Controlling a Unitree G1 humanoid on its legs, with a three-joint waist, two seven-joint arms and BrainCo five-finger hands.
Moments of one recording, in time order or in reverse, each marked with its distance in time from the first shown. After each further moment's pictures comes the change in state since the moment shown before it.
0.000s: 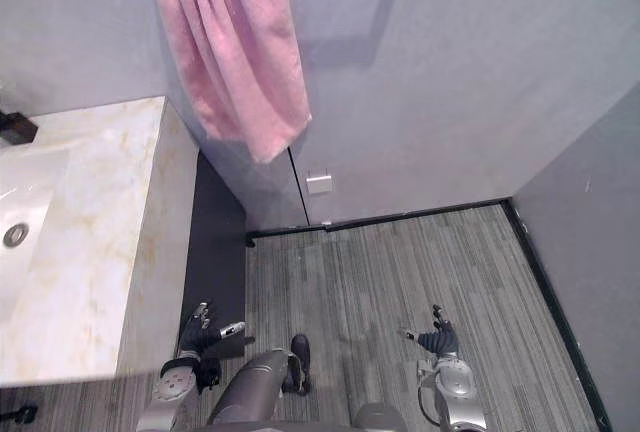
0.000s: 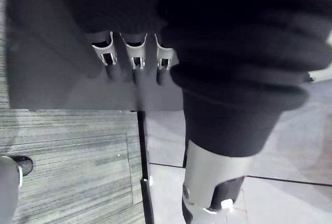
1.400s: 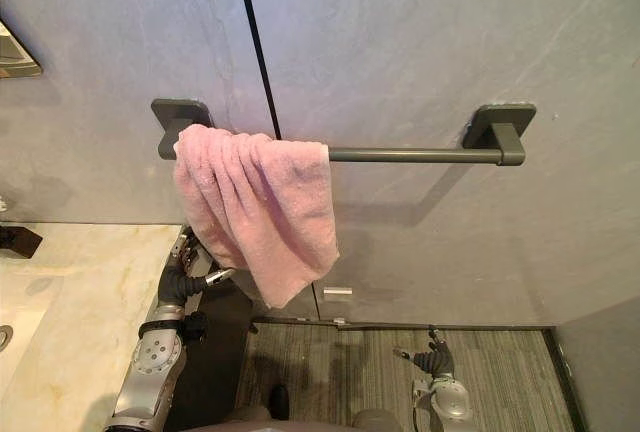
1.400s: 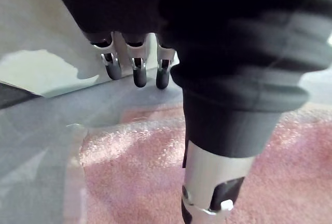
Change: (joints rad) left arm 0.017 0.084 -0.014 -0.528 0.127 -0.048 0.054; right arm 0.054 0.016 0.002 -0.001 0.000 -0.025 0.024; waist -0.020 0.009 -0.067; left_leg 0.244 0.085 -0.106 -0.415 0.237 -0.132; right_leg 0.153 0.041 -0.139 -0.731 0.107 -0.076
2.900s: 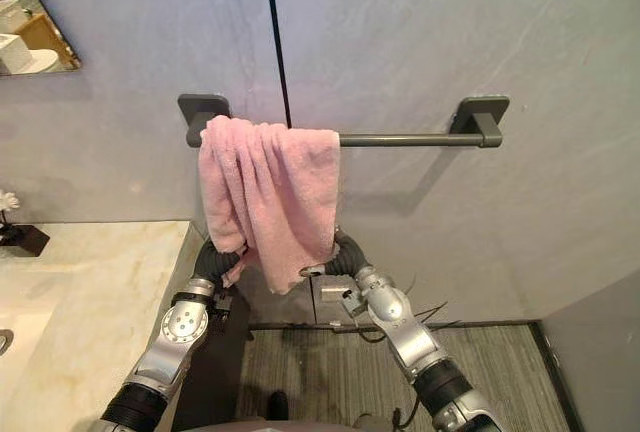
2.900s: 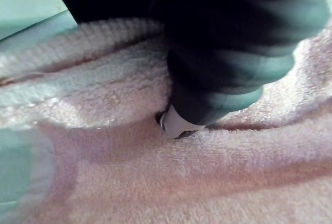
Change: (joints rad) left arm -0.180 0.057 -0.194 0.136 0.027 -0.014 0.032; right arm -0.333 -0.128 0.576 -0.490 0.040 -0.052 0.093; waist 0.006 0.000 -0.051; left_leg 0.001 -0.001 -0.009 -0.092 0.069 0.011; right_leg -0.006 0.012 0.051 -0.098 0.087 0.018
